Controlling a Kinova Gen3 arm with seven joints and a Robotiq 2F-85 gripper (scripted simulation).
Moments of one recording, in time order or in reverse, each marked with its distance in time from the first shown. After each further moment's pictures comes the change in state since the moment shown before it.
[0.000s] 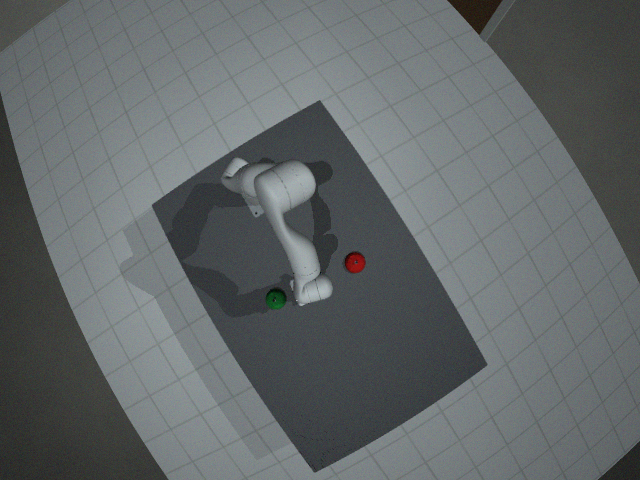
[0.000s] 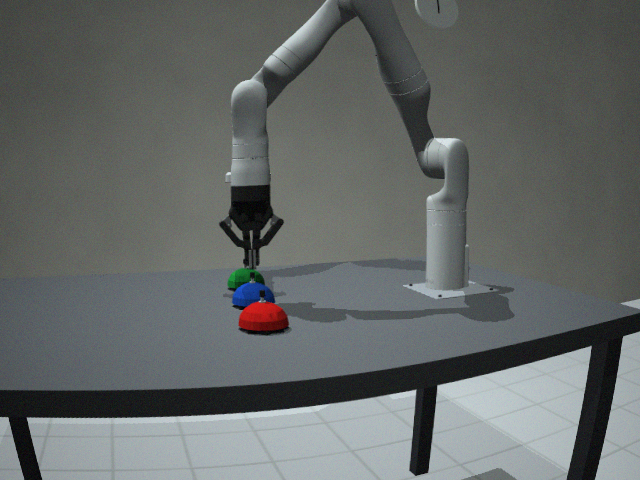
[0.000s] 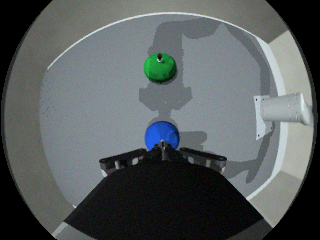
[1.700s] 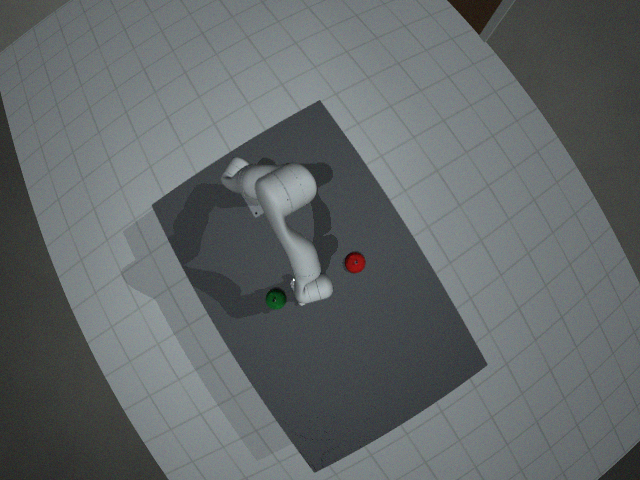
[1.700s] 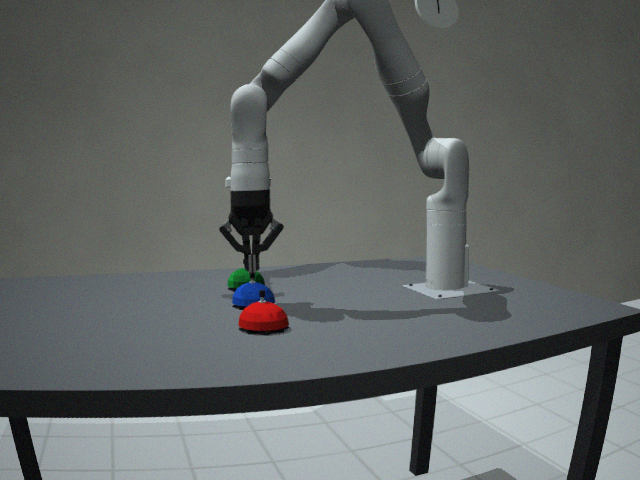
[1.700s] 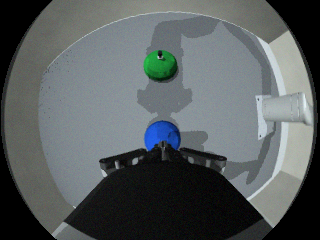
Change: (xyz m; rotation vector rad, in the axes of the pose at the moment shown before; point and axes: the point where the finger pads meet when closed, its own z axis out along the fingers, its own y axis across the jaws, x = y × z) arm -0.001 -0.001 0.009 0.000 -0.001 -0.002
